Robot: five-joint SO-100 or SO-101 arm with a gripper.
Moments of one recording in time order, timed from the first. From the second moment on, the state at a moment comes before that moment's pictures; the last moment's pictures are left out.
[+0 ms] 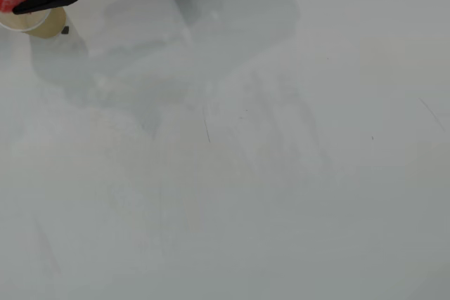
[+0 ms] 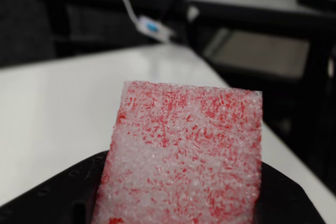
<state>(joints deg) 70.4 155.2 155.0 21.8 89.7</state>
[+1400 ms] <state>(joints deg) 72.3 131.5 134.3 39.1 89.4</state>
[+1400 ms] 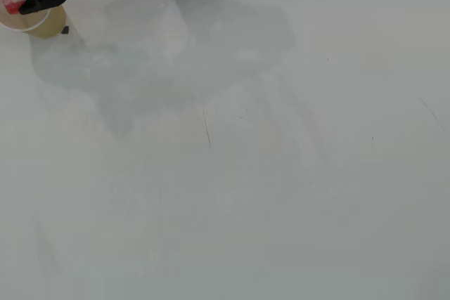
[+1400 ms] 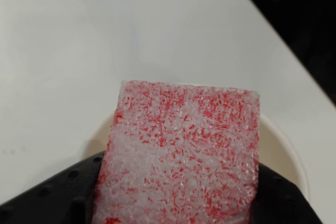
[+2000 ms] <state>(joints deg) 72.3 129.4 131.8 42.5 89.3</state>
